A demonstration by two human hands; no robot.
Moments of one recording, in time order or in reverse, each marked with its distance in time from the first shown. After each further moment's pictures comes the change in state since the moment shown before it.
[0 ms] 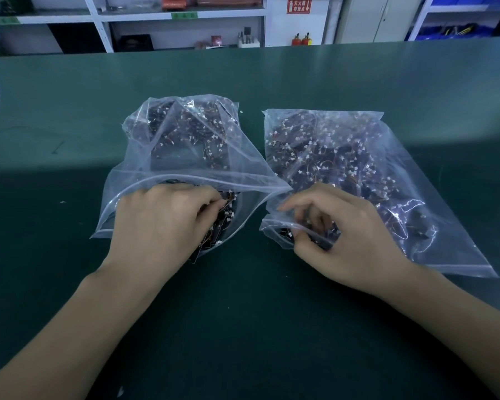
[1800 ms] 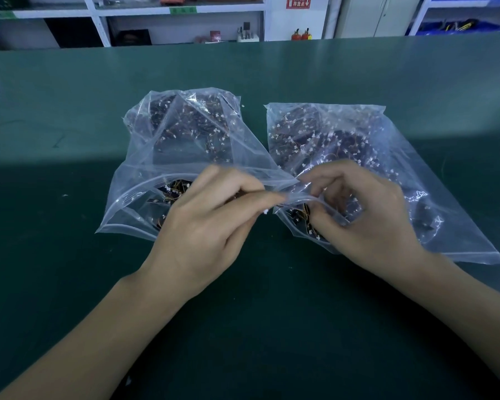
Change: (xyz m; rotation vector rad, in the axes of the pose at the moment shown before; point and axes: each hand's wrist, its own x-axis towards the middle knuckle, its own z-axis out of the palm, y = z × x) left_hand -0.005 0.032 0.004 -0.448 0.133 0.256; right_hand 0.003 0.006 -0.004 0.009 0.155 -0.033
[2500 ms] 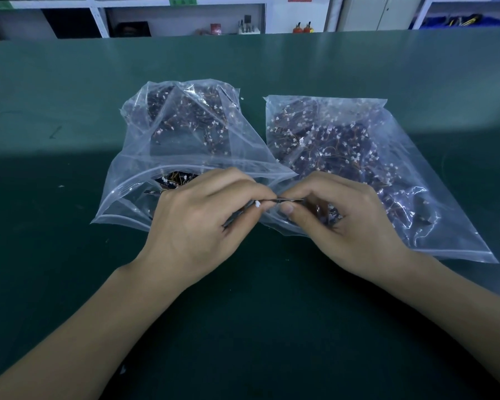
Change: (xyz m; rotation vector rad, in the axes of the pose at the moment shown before) left_hand -0.007 -0.003 0.004 -0.032 -0.023 -0.095; right_hand -0.002 -0.011 0.011 0.087 -0.137 -0.004
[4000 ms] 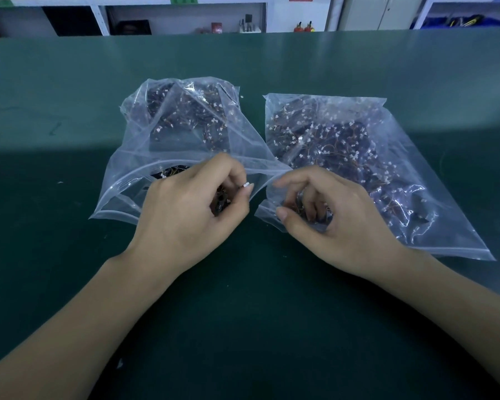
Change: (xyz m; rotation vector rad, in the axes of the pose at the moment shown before) left_hand 0.000 -0.004 -0.002 0.069 0.038 -0.161; right_hand -0.005 0.000 0.003 -0.039 -0.033 0.109
